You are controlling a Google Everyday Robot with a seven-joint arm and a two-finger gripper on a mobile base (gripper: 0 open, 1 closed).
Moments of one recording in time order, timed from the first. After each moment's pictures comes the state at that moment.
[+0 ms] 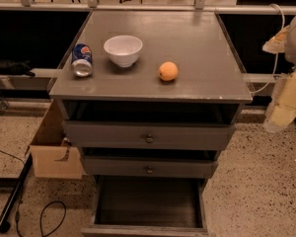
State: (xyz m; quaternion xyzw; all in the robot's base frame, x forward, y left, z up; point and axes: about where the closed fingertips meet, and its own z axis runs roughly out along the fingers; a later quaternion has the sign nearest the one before) arm 0.438 -0.216 0.977 -0.60 0.78 -0.04 0.16
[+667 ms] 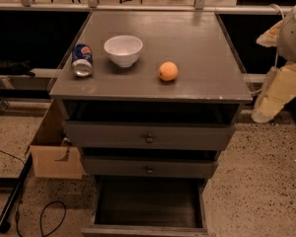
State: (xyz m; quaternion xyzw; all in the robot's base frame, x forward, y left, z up) arm 0.460 -0.210 0.977 -0.59 0.78 -0.03 0.20
